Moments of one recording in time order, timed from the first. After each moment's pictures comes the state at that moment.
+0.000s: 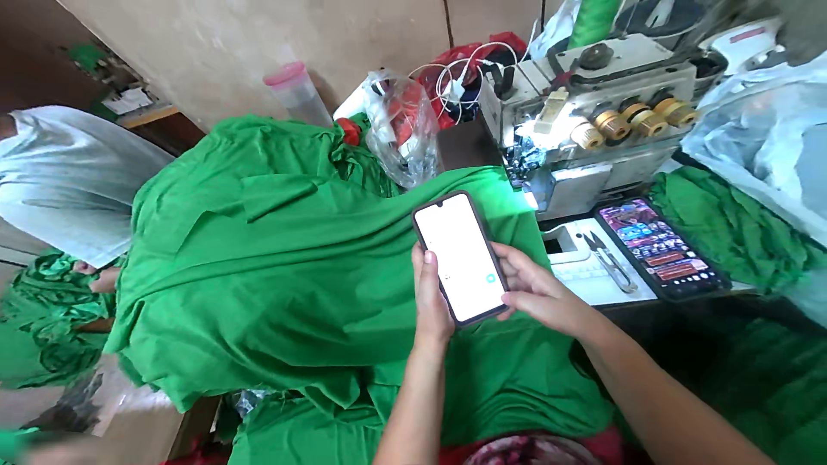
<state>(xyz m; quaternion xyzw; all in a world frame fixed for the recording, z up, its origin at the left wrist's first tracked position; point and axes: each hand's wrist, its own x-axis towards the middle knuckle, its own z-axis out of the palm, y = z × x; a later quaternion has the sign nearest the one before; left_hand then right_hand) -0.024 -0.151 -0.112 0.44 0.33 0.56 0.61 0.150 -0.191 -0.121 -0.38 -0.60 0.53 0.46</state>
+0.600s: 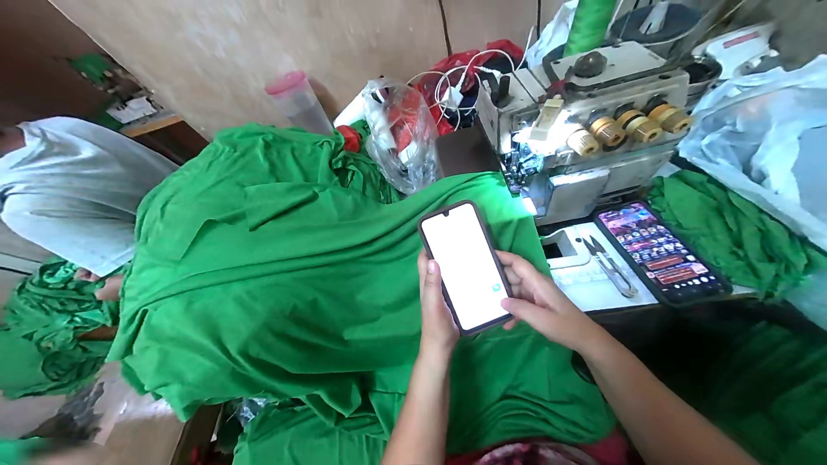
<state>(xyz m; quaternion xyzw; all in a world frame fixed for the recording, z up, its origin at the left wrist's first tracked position) -0.021 -0.152 -0.119 0.46 0.32 0.57 0.61 0.147 -0.197 -0.125 -0.42 -0.60 0.49 0.47</state>
